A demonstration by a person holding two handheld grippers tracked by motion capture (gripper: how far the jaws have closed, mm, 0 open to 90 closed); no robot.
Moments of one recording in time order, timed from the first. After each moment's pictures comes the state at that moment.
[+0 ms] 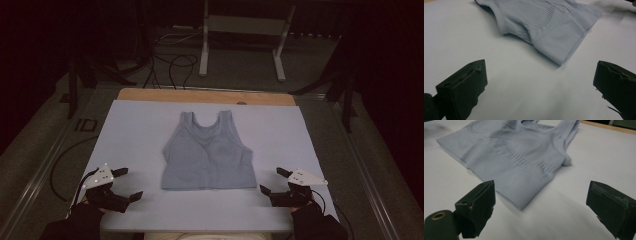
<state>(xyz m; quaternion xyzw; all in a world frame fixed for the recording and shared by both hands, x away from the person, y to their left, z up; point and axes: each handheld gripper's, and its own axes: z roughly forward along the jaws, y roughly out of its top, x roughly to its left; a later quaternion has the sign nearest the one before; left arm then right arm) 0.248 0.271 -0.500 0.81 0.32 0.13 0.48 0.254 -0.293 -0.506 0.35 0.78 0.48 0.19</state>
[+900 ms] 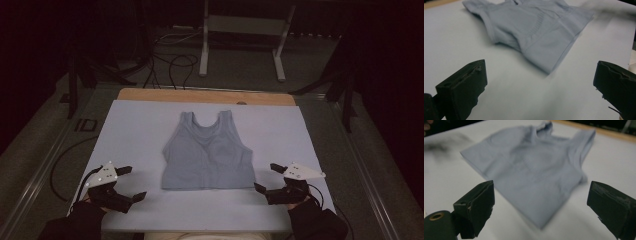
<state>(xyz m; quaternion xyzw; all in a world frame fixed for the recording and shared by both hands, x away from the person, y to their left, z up) 0.247 0.253 -0.474 0.82 0.29 0.12 0.47 0.258 -0.270 -0.466 0.32 0.79 0.49 0.17</state>
